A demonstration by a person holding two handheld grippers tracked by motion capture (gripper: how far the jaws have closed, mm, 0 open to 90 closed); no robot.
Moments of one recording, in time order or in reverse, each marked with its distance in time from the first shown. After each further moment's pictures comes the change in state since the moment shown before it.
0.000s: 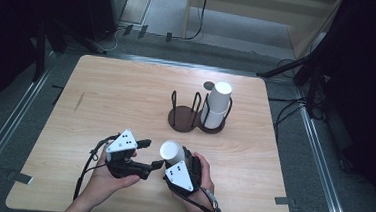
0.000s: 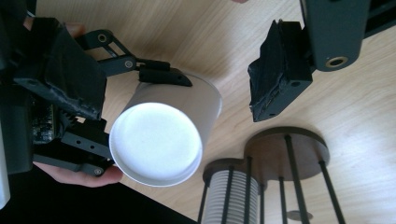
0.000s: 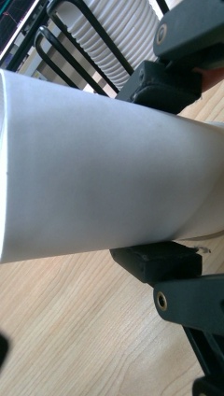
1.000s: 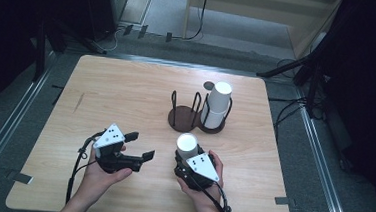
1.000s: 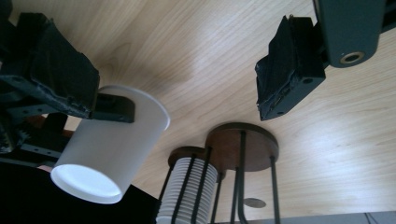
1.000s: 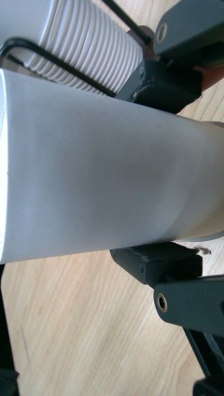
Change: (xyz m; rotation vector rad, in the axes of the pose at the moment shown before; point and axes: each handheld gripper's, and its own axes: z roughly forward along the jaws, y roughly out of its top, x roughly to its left) left arm 0.019 -0.004 -0.017 -0.075 0.103 -0.069; right arm -0.037 -0.003 -0.004 -0.010 0.032 0.323
